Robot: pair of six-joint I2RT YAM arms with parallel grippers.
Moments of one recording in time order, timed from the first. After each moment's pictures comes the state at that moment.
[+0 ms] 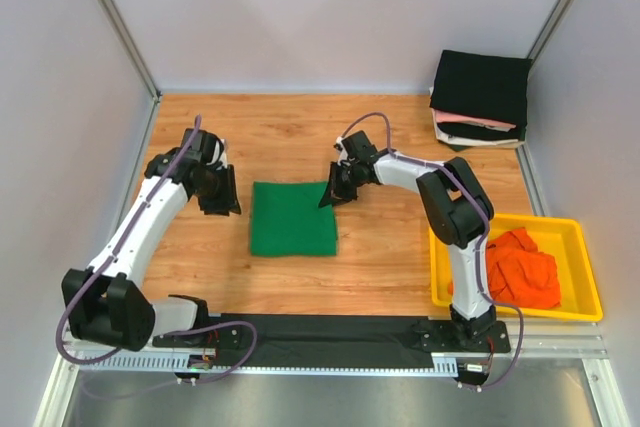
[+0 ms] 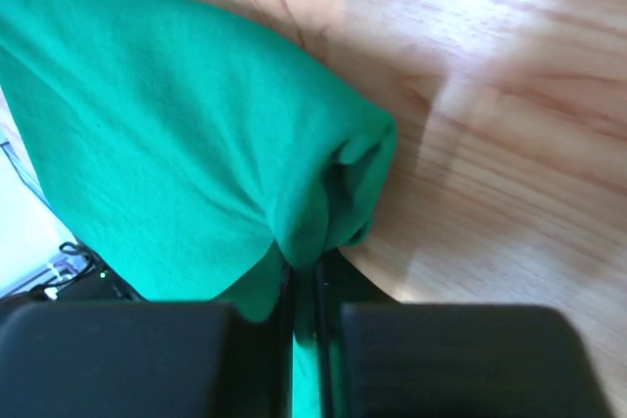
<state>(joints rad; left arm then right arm) -0.19 1.30 1.15 -1.01 0.12 -0.33 0.52 2.11 1.39 -0.33 -0.49 0.63</state>
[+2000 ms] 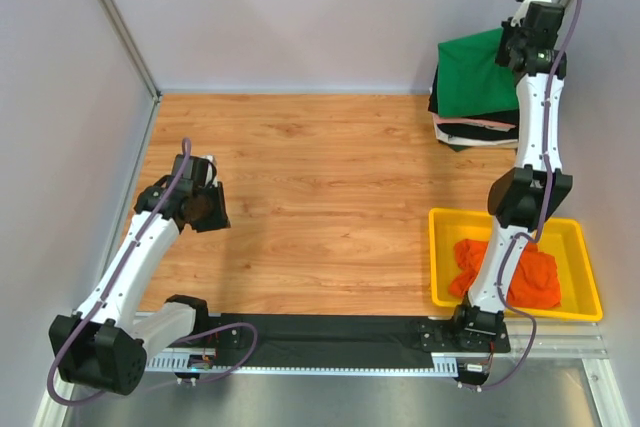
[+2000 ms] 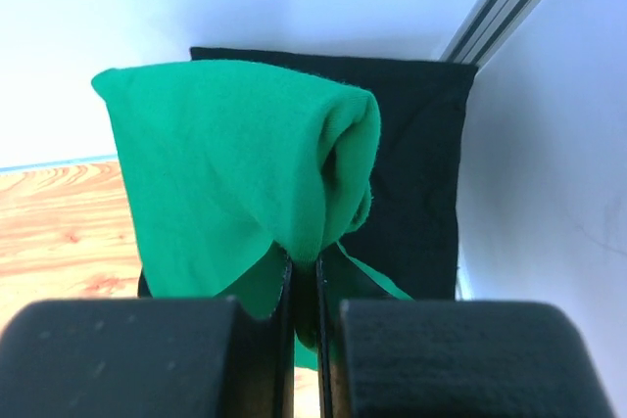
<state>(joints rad) -0.19 1.04 0.92 -0.94 0.02 -0.36 -0.18 2.16 2.49 -0.73 0.00 -0.05</state>
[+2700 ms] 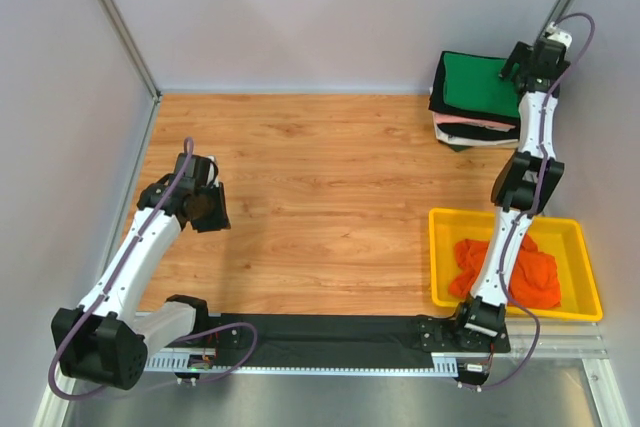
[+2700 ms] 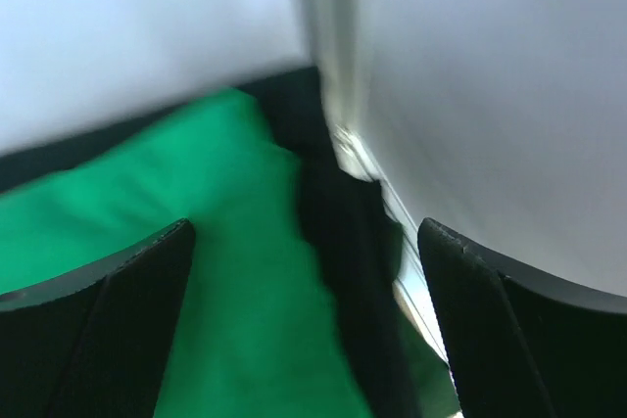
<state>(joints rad) -0.19 1.07 0.92 -0.94 0.02 -0.36 -0.33 2.56 2.61 -0.42 0.12 0.15</state>
